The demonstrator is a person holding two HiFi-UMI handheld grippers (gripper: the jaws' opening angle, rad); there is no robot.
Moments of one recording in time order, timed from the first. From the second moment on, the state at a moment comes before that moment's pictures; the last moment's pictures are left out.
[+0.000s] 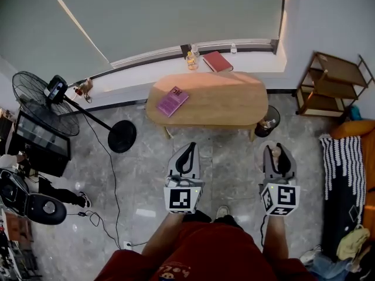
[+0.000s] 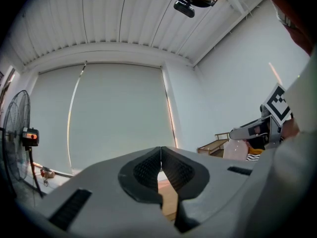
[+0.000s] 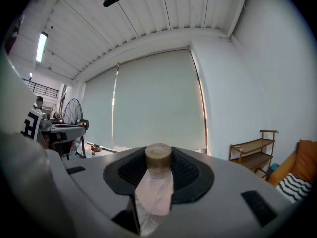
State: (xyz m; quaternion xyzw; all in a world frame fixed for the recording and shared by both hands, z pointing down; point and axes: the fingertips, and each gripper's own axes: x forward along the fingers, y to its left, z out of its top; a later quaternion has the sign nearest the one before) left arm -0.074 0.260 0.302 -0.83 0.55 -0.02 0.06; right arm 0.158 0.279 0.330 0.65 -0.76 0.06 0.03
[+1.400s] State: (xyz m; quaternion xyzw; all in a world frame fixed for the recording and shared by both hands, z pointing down) left arm -0.209 -0.046 0.352 -0.84 0.54 -0.03 0.04; right arm 0.005 -0.027 0.361 0.63 -0.77 0.07 0.09
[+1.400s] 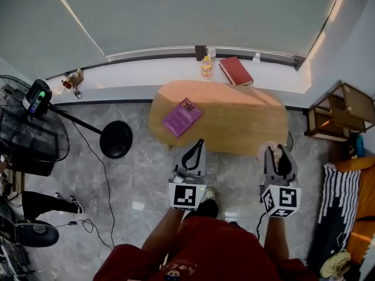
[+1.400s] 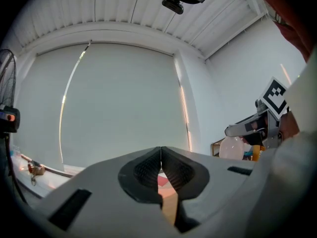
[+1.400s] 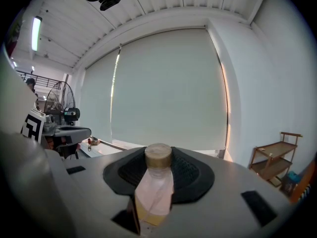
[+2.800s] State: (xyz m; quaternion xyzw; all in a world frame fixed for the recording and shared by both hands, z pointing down) left arm -0.044 -0.282 0.352 -0.88 0.47 -0.01 0.04; right arm 0.141 -0.243 0.365 0.67 -0.73 0.07 0.07
